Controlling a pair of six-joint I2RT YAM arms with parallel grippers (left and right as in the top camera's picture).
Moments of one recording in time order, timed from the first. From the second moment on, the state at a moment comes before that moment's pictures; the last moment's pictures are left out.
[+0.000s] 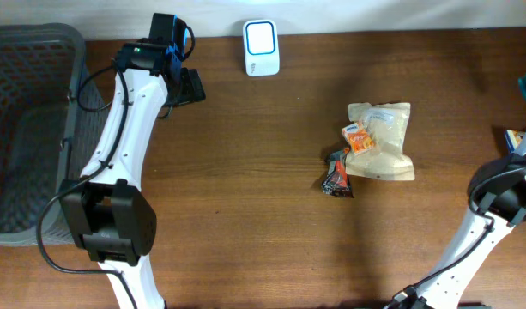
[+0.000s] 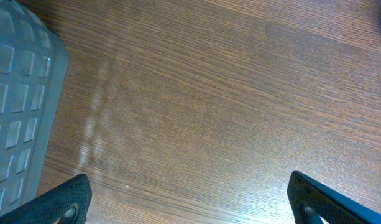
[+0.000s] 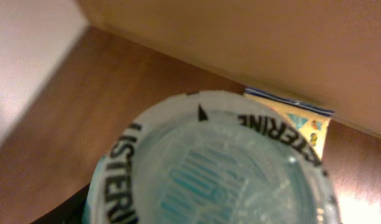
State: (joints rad) left arm -0.16 2.05 1.98 -1.17 -0.24 -0.42; right arm -0.56 2.51 2.74 -1.13 0.42 0.47
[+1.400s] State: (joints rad) left arm -0.16 2.05 1.98 -1.17 -0.24 -0.42; right arm -0.62 2.62 2.55 -0.81 0.37 0.29
